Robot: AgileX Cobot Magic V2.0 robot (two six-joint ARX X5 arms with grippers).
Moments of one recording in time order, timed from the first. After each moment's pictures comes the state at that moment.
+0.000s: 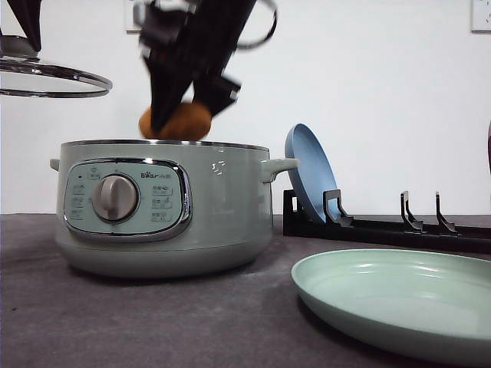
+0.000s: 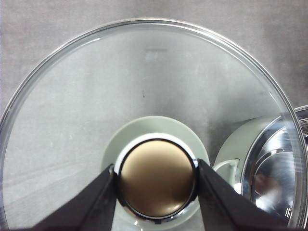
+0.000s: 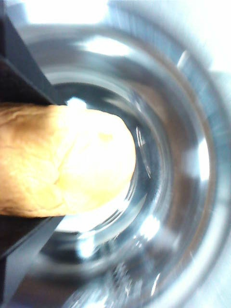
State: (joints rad) left_arx 0.05 1.84 2.24 -1.32 0.06 0.07; right_arx 0.70 2.30 2.49 -1.24 -0.23 -0.23
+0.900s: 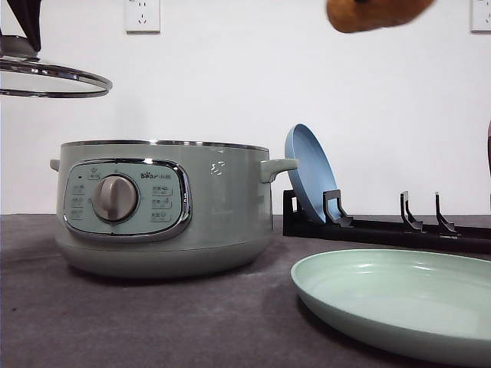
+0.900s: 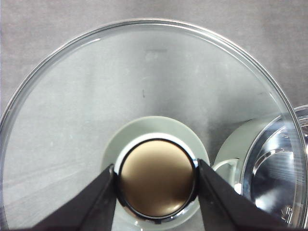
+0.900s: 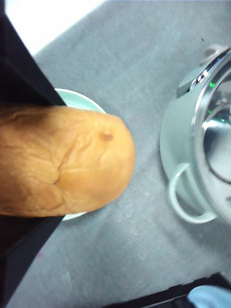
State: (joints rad) left_arx 0.05 1.84 2.24 -1.32 0.06 0.07; right_arx 0.58 1.33 1.52 -1.22 -0.14 -0.19
